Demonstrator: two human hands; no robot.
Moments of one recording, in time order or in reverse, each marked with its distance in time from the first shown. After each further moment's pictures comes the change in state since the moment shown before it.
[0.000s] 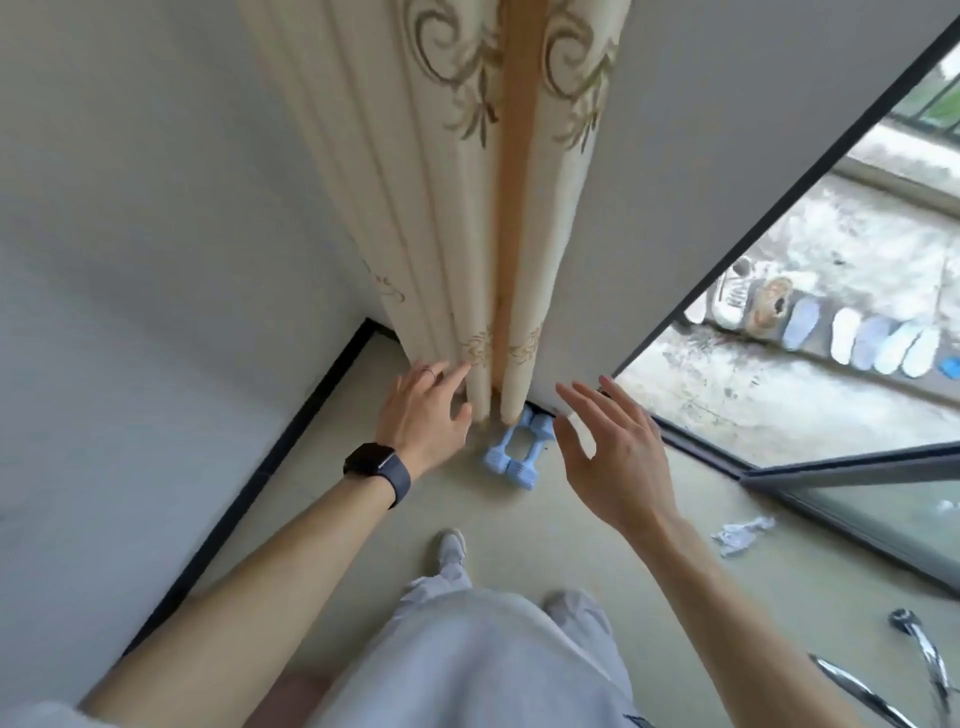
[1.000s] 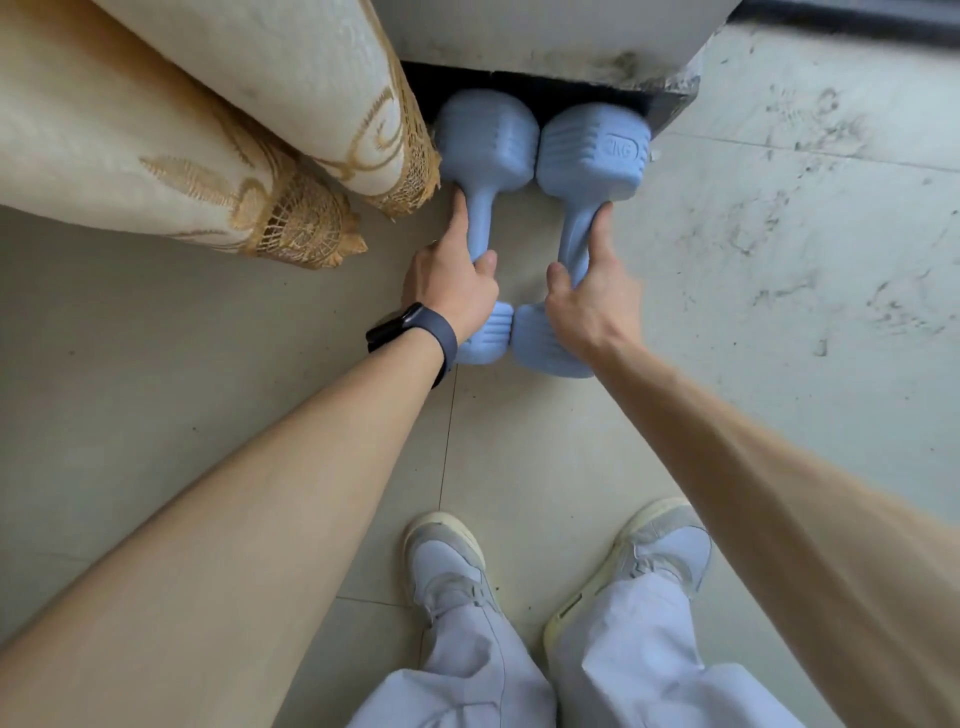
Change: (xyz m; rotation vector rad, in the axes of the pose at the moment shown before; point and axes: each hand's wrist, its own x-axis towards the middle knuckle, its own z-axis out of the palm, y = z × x) left_hand 0.319 -0.200 0.704 -0.207 -0.378 -0.163; right_hand 0.089 0.390 0.700 0.378 -0.217 0.937
